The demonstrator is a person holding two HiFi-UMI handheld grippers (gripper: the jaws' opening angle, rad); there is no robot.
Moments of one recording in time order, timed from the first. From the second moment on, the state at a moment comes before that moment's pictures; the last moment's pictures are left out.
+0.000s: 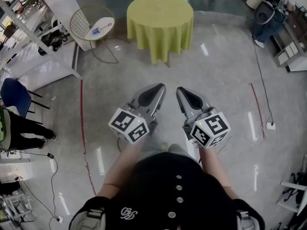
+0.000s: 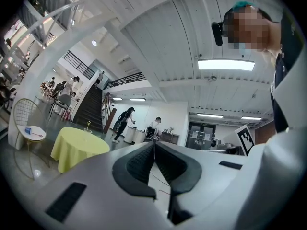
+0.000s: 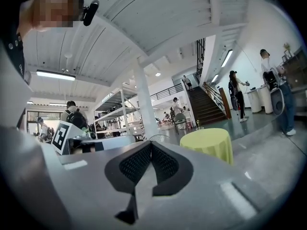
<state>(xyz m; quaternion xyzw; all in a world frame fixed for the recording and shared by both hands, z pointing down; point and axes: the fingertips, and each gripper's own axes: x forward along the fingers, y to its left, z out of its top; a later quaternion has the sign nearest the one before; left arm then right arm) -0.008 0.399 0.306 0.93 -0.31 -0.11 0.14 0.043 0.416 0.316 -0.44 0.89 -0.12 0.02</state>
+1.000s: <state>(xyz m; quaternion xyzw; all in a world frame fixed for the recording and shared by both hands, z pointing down) -0.036 0.145 0.298 0.95 -0.27 -0.08 0.13 0.014 0.155 0.308 -0.49 0.86 -0.12 0.04</state>
